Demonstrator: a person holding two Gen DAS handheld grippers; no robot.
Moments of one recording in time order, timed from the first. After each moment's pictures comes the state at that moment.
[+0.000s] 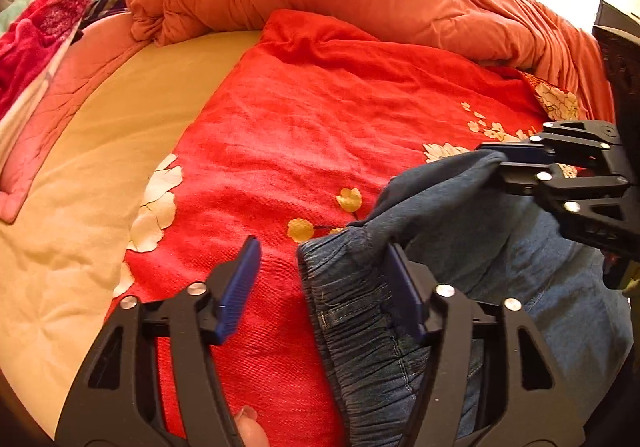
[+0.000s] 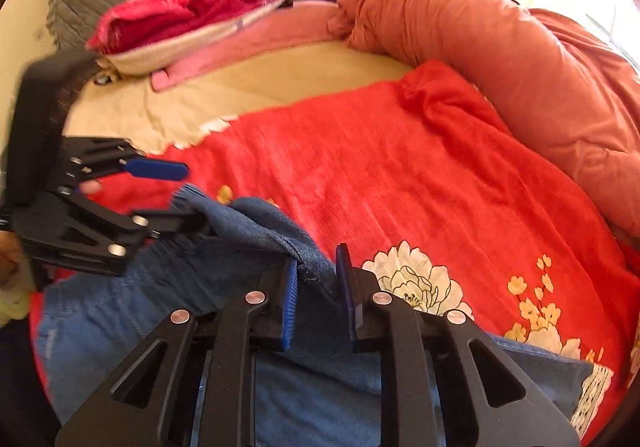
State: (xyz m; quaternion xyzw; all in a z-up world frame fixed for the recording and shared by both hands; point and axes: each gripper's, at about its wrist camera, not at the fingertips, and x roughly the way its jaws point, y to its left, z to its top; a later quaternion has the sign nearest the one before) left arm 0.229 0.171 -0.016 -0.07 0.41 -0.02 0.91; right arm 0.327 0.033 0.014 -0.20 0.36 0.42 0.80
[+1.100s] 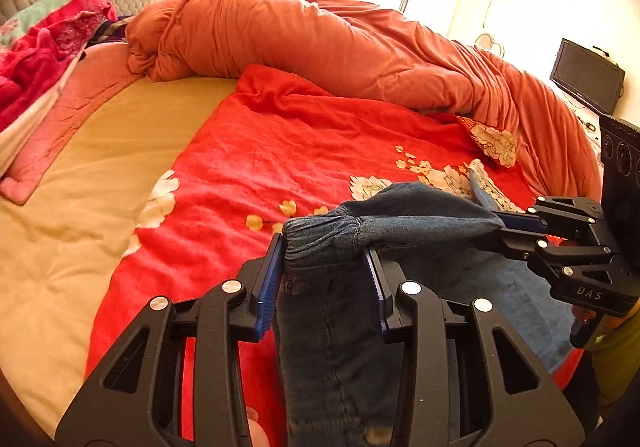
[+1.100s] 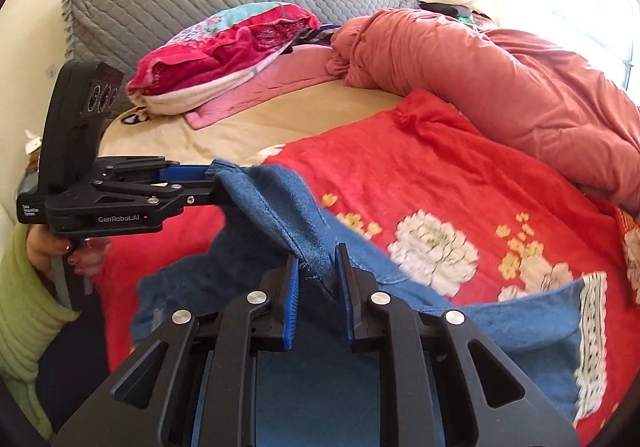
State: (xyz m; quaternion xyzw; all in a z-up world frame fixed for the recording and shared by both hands) left arm 0.140 0.153 0.032 -0.11 0.32 -0.07 0.94; right arm 0.214 -0.013 0.056 -0.14 0.33 0.40 0.84
